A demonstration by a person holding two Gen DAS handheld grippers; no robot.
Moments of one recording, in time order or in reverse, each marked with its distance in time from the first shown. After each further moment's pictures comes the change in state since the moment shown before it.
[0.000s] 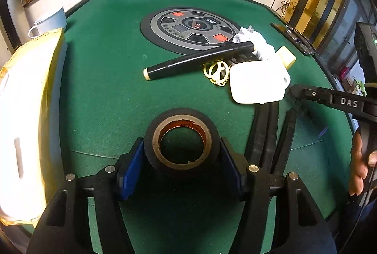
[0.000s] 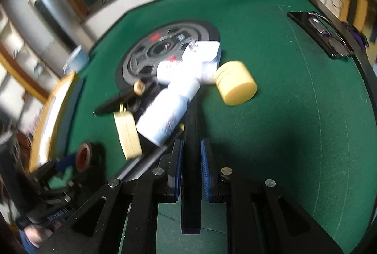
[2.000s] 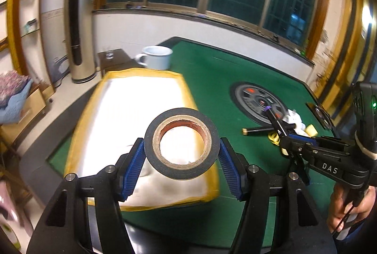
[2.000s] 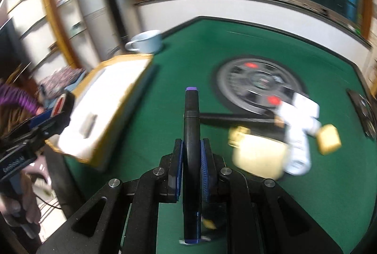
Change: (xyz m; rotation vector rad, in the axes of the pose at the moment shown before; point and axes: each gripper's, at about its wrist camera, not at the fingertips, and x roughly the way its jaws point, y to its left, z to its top) left arm -0.123 0.126 -0.037 -0.285 -0.343 0.180; right arm -0.006 0.189 -0.008 -0.368 -0.112 0.129
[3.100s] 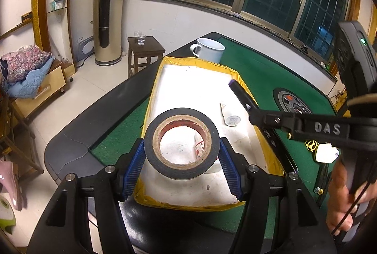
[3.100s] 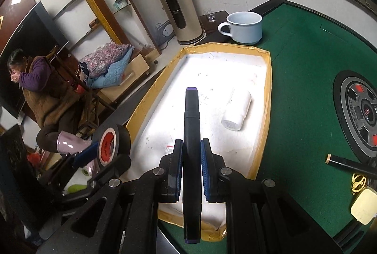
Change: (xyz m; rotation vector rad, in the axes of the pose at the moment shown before) left arm 0.010 0.078 -0.008 -0.117 0.042 0.092; right arm 0.079 0.124 0.057 -0.045 0.161 0.251
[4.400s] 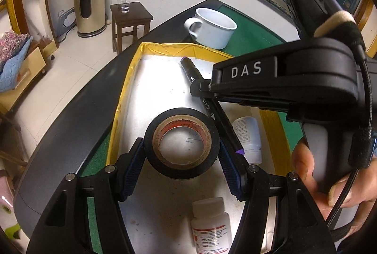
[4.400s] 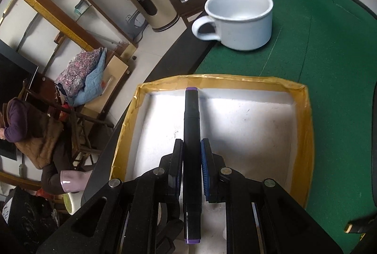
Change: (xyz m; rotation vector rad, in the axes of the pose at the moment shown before) left arm 0.113 0.003 0.068 -0.002 0.251 -0.052; right arm 0.114 -0.037 0.098 0.221 0.176 -0.015
